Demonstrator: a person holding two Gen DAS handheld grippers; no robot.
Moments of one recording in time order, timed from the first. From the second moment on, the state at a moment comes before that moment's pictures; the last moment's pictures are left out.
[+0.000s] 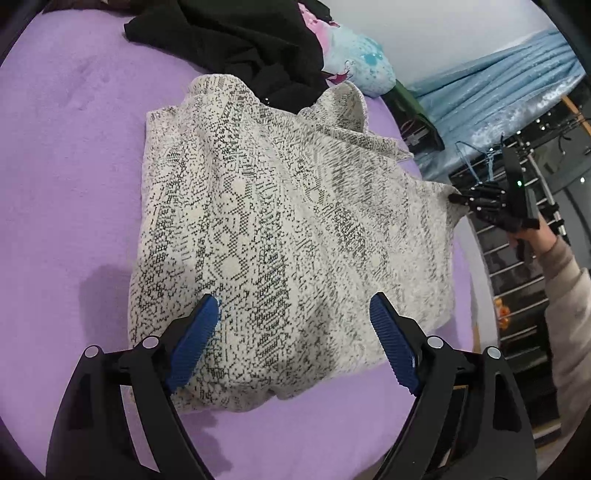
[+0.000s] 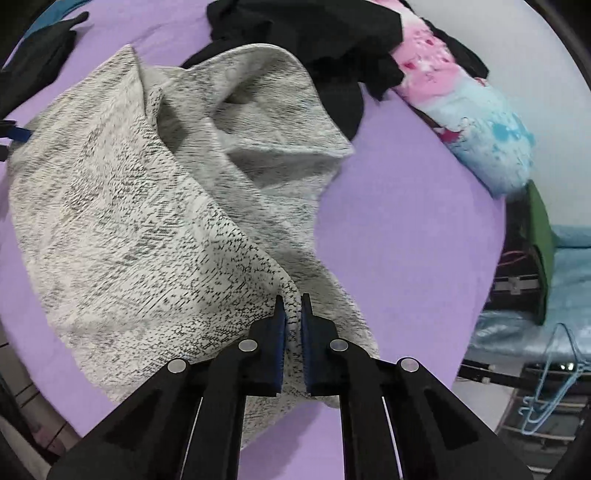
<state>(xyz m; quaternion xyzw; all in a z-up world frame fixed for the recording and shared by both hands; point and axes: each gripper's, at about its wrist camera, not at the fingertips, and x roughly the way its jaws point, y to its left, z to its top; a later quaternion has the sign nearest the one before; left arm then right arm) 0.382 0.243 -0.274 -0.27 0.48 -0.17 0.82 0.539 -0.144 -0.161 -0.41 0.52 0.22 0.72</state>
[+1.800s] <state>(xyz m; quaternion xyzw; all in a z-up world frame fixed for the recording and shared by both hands) 0.387 0.244 -0.279 -0.26 0.49 -0.17 0.81 0.546 -0.180 -0.209 -0.53 0.55 0.27 0.58</state>
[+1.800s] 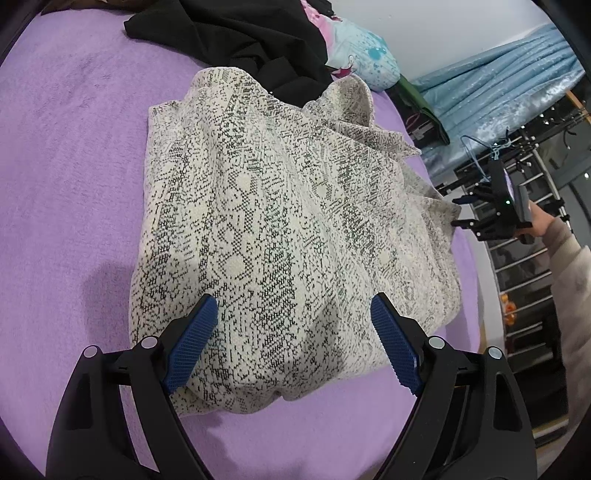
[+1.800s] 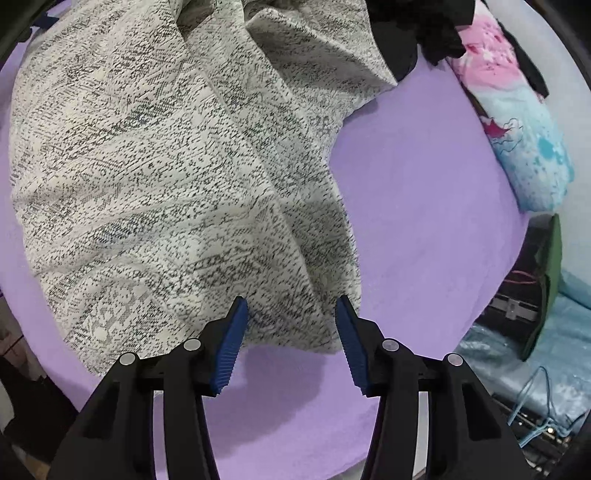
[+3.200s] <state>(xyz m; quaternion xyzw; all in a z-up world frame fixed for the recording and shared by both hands) 0.377 0.268 -0.263 -0.26 0.47 -0.14 0.83 0.542 -0.231 -0.225 -0.44 0.49 0.08 0.75</state>
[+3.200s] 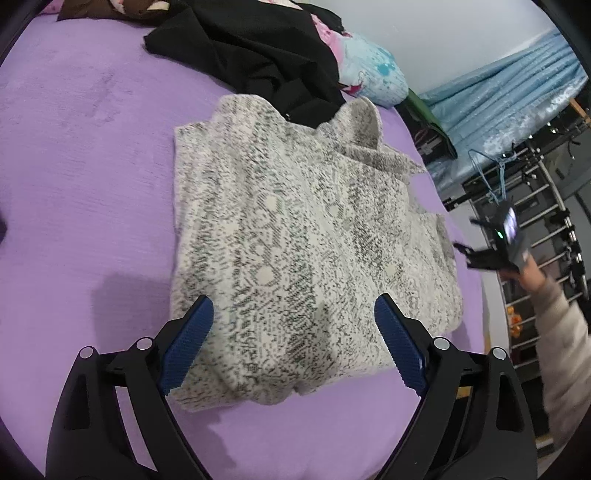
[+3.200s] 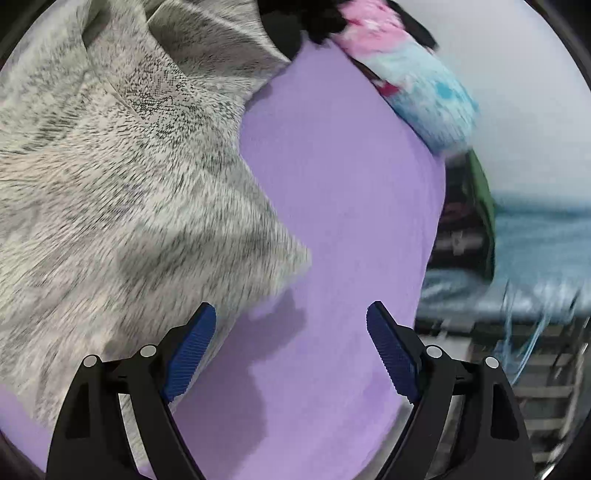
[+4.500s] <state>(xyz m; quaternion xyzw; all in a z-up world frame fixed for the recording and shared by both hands) 0.447 0.319 -0.362 -0.41 0.55 -0.23 0.69 0.511 -0.330 -0.346 0.28 0.54 0.37 0.70</state>
